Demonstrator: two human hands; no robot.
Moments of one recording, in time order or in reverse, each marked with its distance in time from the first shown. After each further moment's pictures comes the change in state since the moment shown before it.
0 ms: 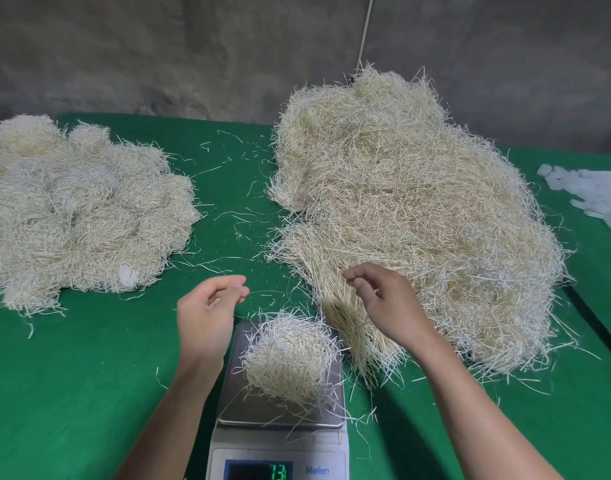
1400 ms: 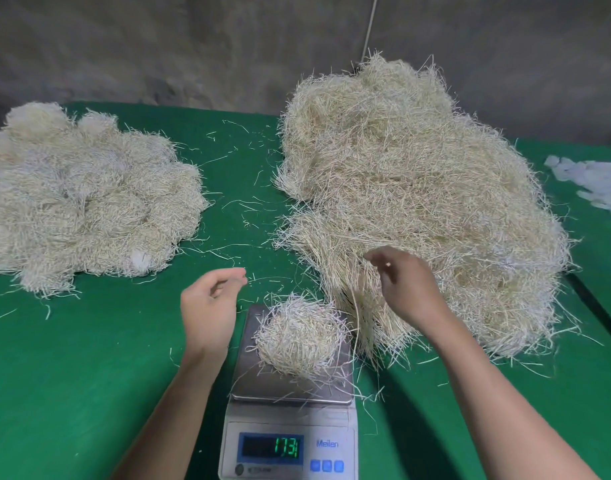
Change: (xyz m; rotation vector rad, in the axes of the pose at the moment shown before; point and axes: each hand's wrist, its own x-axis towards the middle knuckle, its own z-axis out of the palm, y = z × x) left_hand 0.001 -0.020 -0.018 0.033 0.047 0.042; right_hand -0.004 0.003 -0.003 -0.191 0.059 0.030
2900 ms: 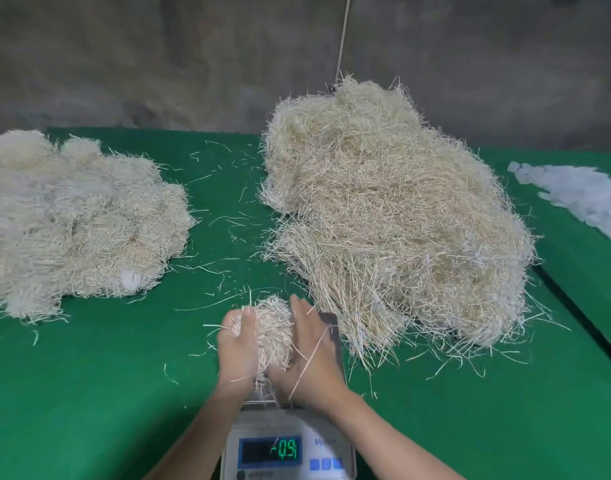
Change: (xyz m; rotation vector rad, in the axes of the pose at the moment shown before) left_hand -0.029 -0.046 0.024 0.009 -0.029 -0.272; right_hand -0.075 -0.036 0.119 0.119 -0.178 -0.046
